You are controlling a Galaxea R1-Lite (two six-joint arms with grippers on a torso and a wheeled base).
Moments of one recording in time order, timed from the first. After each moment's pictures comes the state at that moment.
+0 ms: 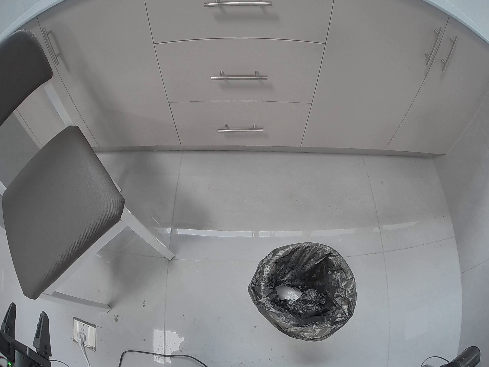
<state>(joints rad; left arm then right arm) 0.00 0.02 -0.04 0.04 0.13 -0.13 0.02 0.02 -0.96 0.69 -0.10 -0.02</state>
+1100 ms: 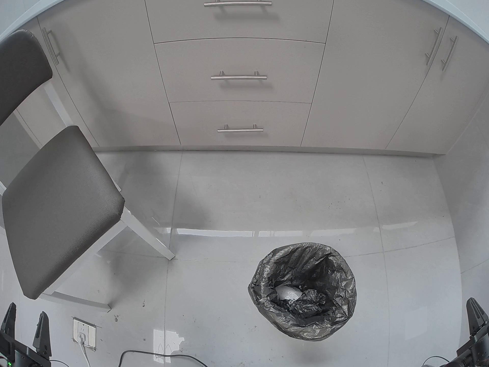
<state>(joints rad) 0.00 0.02 -0.04 0.04 0.13 -0.13 0.01 0.01 -0.02 0.01 0.01 0.00</state>
